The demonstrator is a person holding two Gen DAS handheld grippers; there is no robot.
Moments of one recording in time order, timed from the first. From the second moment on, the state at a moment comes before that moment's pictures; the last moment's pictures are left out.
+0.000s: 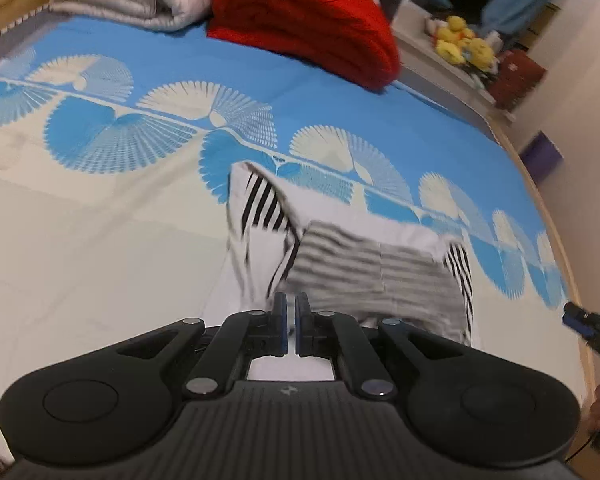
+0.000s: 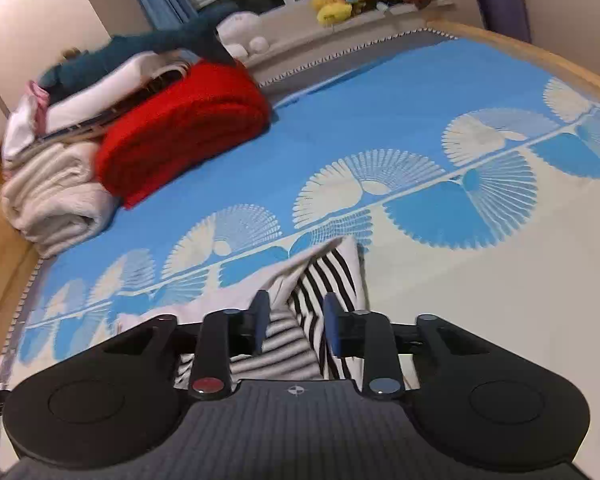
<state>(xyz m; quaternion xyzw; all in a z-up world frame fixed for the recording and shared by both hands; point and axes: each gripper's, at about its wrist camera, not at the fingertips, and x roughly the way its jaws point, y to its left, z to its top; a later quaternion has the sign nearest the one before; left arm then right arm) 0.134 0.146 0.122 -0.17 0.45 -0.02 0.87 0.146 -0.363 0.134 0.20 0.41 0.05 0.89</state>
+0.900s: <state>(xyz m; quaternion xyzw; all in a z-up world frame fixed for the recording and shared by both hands) 0.047 0.153 -0.012 -0.19 0.63 0.05 0.75 0.015 -0.365 -0.002 0.16 0.65 -0.01 0.75</state>
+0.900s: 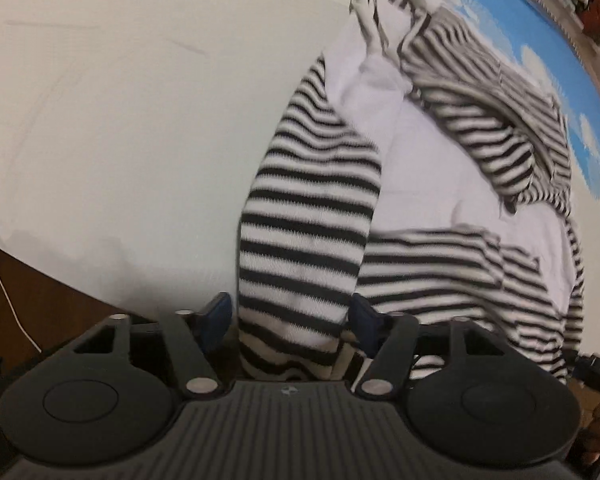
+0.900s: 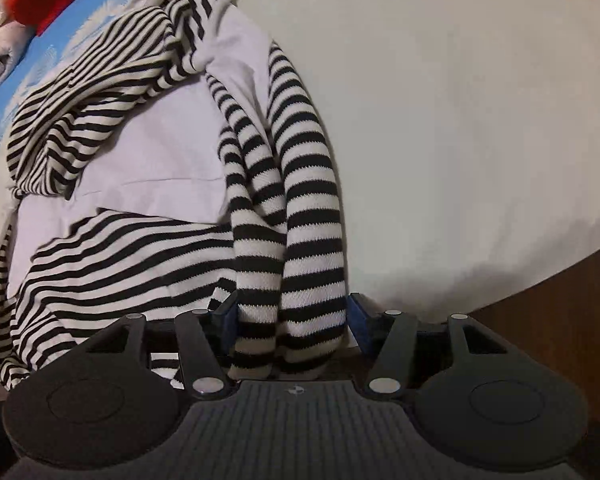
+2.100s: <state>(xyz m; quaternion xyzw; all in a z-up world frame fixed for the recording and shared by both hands) 0.029 0.157 0.003 -0.21 0.54 0.04 0.82 0.003 -0.382 0.035 0.23 0.55 0.00 0.80</state>
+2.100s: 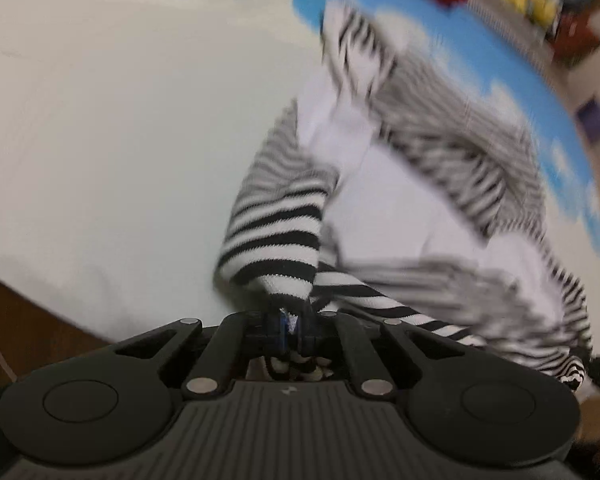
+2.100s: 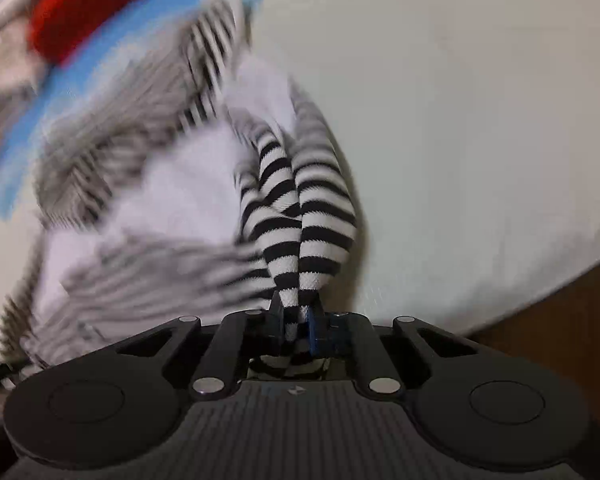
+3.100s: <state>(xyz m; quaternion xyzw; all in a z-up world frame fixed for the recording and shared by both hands) 0.022 0.135 0.044 -0.15 0.51 -0.01 0.85 -0.002 -0.391 0.065 0.24 0.52 0.03 0.82</state>
